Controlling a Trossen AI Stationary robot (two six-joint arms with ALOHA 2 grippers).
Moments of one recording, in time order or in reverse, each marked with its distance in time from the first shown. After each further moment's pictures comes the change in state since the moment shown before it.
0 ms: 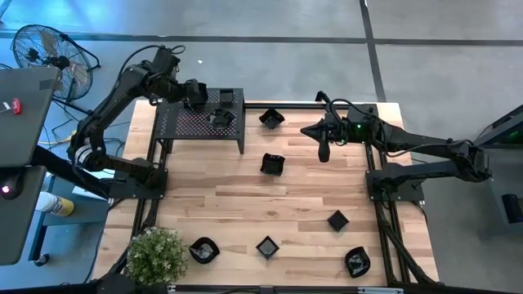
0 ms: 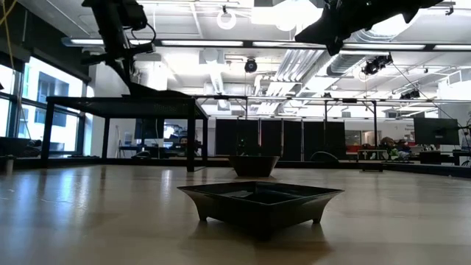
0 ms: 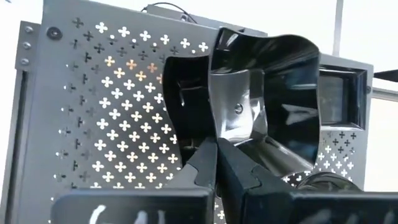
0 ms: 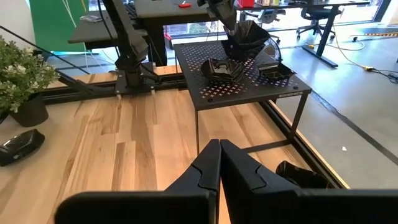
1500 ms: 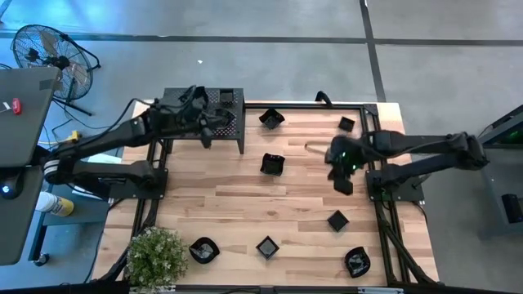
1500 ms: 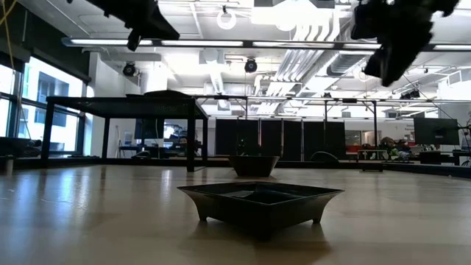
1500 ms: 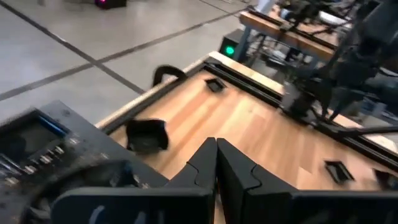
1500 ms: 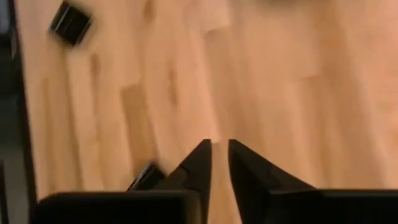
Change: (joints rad) left arm -0.652 -0.410 -0.484 0.838 -0.019 0.388; right arm 0.279 0.060 0.109 -0.892 -0.088 0.248
